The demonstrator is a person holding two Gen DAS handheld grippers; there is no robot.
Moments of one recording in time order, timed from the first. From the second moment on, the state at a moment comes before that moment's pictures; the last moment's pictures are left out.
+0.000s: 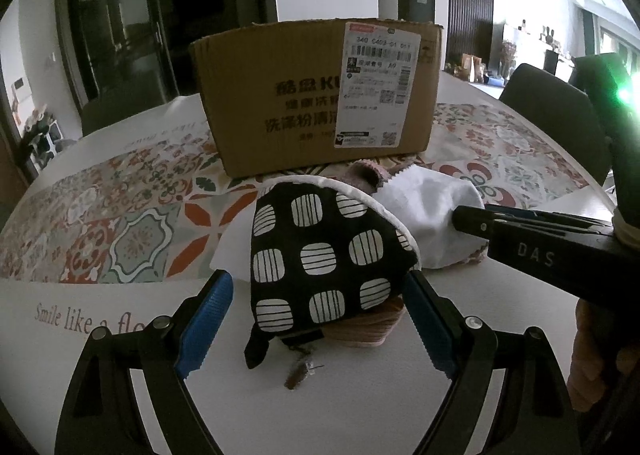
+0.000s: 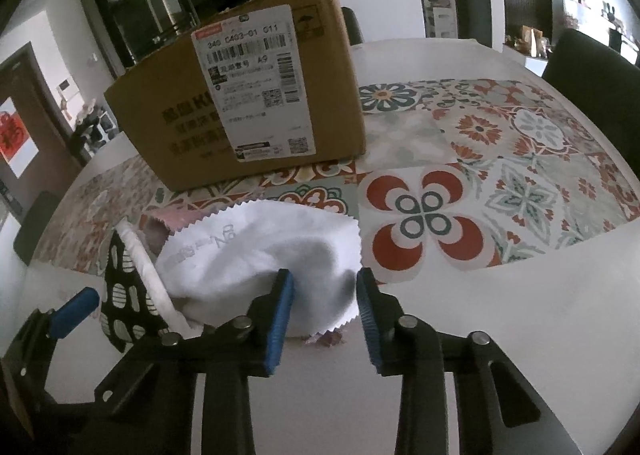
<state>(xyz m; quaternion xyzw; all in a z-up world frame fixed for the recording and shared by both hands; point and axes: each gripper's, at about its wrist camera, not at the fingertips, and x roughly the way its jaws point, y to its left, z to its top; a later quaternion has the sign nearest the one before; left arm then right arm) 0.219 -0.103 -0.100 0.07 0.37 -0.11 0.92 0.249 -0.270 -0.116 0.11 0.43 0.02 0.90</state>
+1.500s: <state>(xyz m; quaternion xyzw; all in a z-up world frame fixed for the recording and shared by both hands) 0.221 -0.092 -0.099 0.05 0.38 -0.10 0.92 0.259 -0.251 -0.105 0.09 0.40 0.03 0.91</state>
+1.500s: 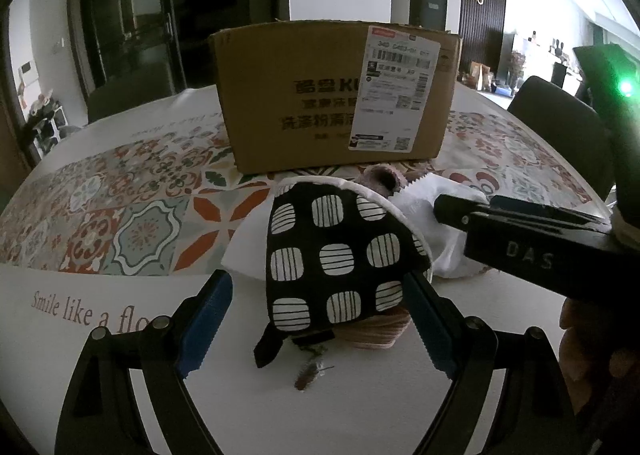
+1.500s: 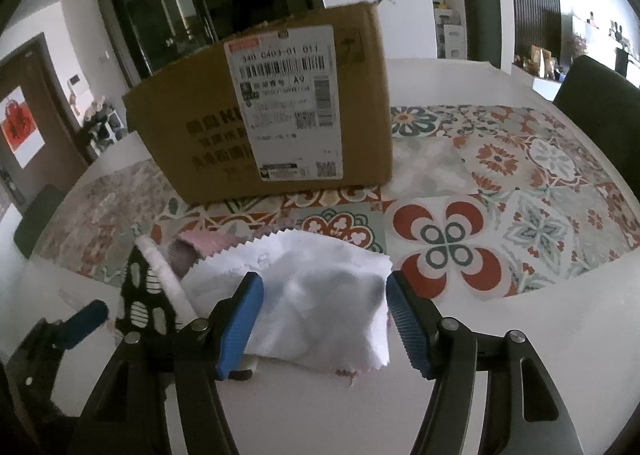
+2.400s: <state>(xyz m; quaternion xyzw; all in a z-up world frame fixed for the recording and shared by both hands) 0.220 -0.087 -0.092 0.04 0.37 -0.10 0.92 0.233 -0.240 -0.074 0.04 0.35 0.02 0.93</state>
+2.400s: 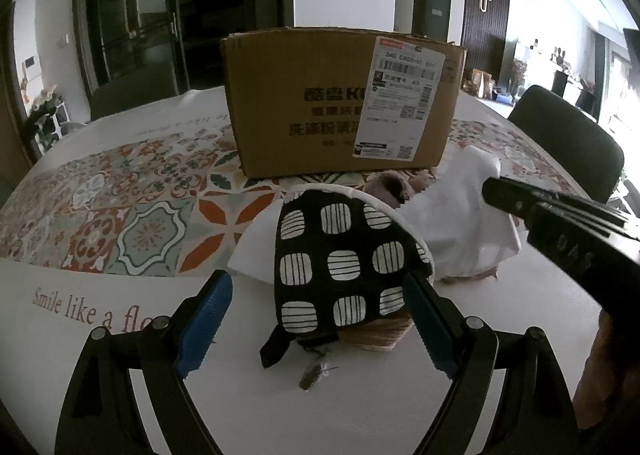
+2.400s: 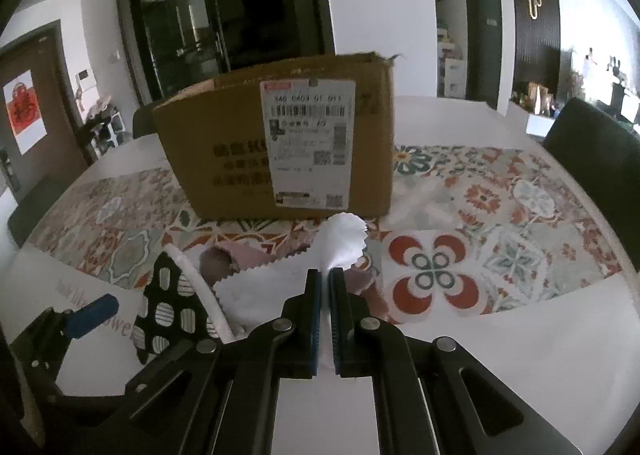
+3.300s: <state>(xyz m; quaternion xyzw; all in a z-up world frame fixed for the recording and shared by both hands) 0.242 -0.119 -0.099 0.08 0.36 -0.12 0.92 0.228 -0.263 -0.090 0.08 0.38 0.01 0.92</state>
